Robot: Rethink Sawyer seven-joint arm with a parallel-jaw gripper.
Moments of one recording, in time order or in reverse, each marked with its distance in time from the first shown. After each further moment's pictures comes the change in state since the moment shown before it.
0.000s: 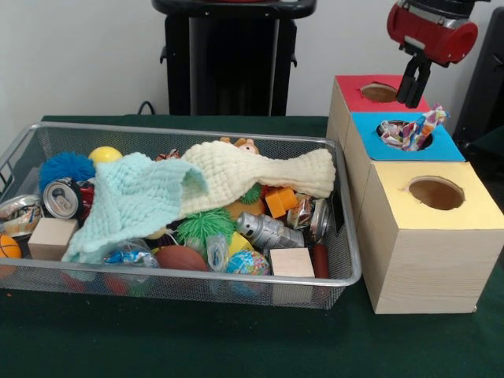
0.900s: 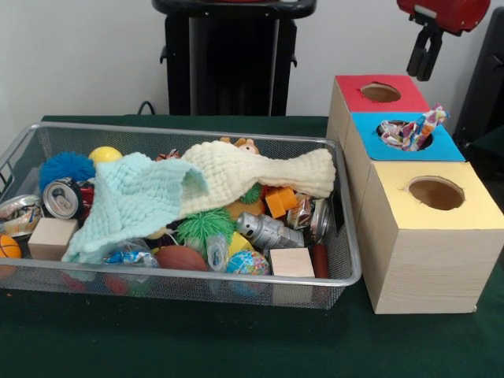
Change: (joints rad) arm 0.000 -0.069 -0.011 -0.008 -0.038 0.073 0.000
